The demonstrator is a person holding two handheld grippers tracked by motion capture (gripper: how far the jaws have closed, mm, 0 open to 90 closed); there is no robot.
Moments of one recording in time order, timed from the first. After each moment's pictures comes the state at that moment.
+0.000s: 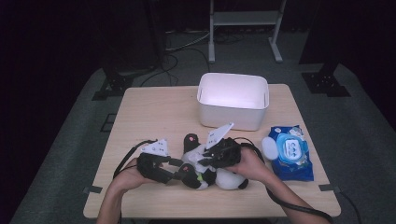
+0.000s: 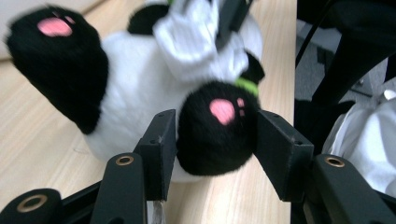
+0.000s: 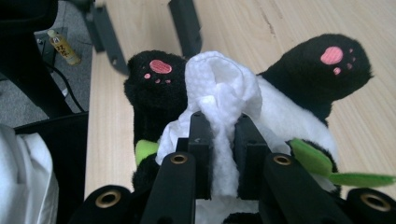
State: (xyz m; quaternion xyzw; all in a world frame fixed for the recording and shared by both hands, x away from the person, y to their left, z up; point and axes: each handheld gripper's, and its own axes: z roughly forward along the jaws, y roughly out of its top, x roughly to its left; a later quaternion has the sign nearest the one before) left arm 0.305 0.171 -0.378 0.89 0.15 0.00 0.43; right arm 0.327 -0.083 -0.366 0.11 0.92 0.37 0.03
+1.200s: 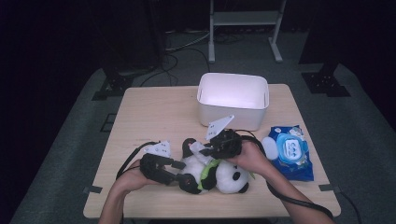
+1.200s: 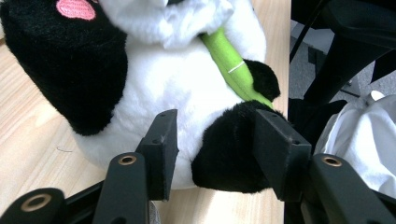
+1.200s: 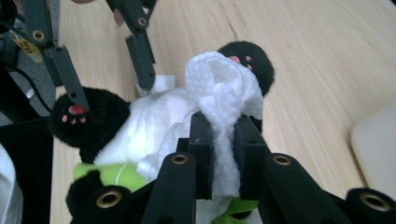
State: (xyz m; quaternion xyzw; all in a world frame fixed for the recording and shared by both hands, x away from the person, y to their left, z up) left arm 0.306 0.164 -0.389 0.89 0.15 -0.03 0.42; right arm 0.339 -0.083 -0.348 0.12 0.92 0.36 0.08
